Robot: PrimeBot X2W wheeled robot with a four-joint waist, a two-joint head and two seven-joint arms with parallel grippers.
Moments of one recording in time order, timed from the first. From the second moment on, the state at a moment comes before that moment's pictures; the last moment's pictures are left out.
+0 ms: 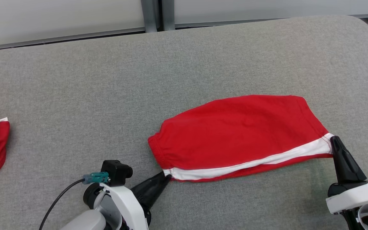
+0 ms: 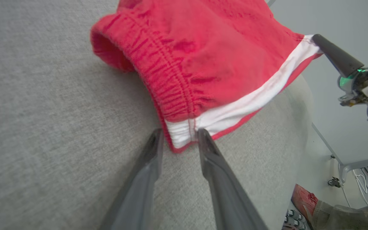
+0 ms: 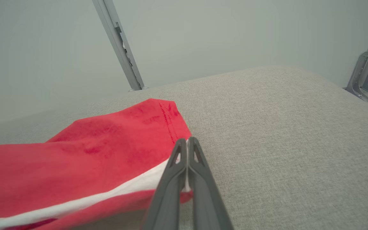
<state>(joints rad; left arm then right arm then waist) -0.39 0.41 -0.93 0.28 -0.99 -0.13 -0.01 -0.14 -0.38 0.25 0.34 0.61 0.13 -0.26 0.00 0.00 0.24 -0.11</state>
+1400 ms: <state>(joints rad) -1.44 0.60 -1.09 0.07 -1.07 -0.13 -0.20 -0.86 -0.54 0.12 0.13 0.61 0.13 -0.26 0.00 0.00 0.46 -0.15</state>
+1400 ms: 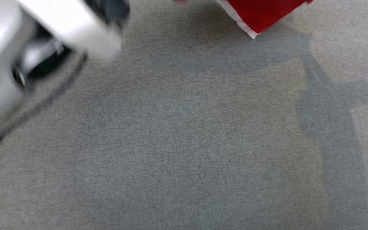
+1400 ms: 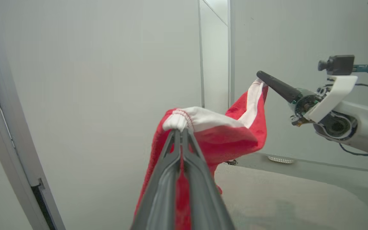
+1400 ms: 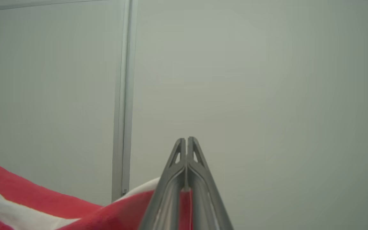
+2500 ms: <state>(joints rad) -0.54 0.80 -1.13 -0.43 -1.52 -0.05 -0.25 -0.07 -0.52 0.03 -0.12 0.64 0.13 -0.15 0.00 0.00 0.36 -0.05</state>
